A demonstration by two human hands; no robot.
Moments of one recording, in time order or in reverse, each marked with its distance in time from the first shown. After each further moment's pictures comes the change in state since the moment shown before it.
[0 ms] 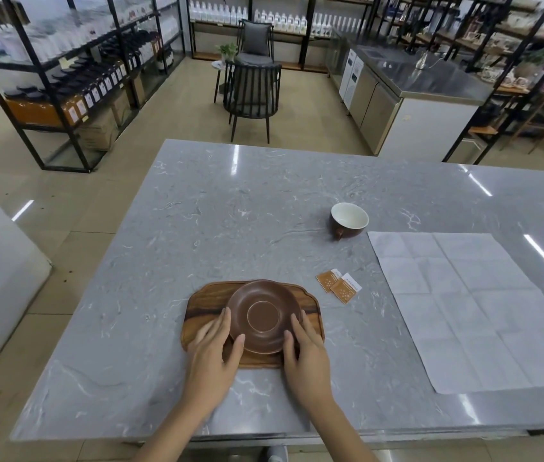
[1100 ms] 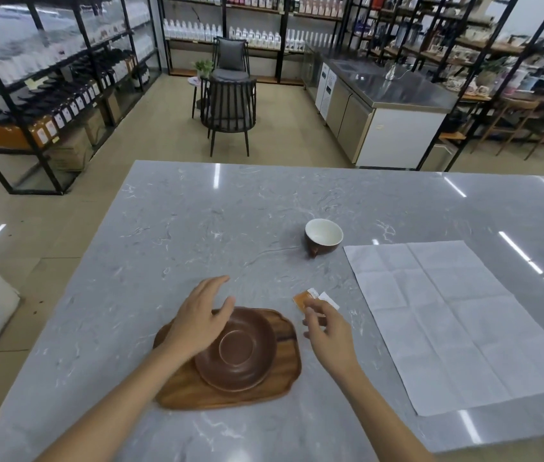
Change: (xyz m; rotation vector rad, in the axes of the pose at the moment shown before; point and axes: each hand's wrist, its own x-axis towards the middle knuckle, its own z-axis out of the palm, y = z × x) left_hand 0.131 0.044 -0.019 -0.084 -0.182 0.124; right_hand 0.082 0.020 -0.084 0.389 0.111 0.111
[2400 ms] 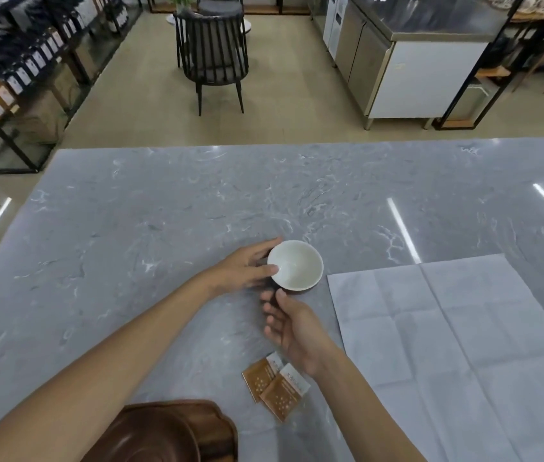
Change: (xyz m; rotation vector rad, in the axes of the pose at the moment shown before) left_hand 0.279 0.074 0.125 -0.650 -0.630 -0.193; right_hand 0.209 0.034 -0.007 0.901 -0.455 0.723
